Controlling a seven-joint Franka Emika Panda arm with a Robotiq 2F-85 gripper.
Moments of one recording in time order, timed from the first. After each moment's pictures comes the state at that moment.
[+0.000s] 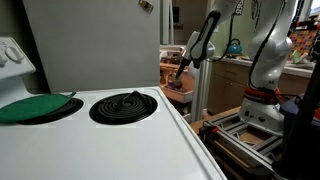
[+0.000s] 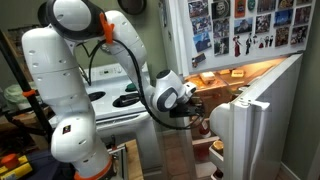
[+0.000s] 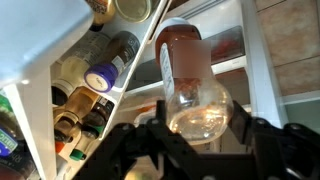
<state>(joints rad) 0.16 0.05 0.03 -2.71 -0.21 3.31 -0.45</state>
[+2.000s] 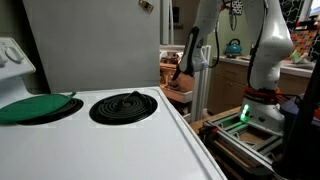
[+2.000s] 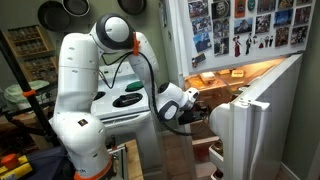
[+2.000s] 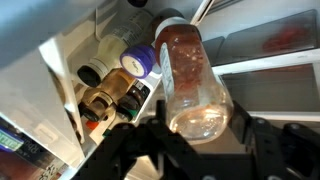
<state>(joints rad) 0.57 0.37 -0.26 -2.59 0.21 3.69 -0.72</state>
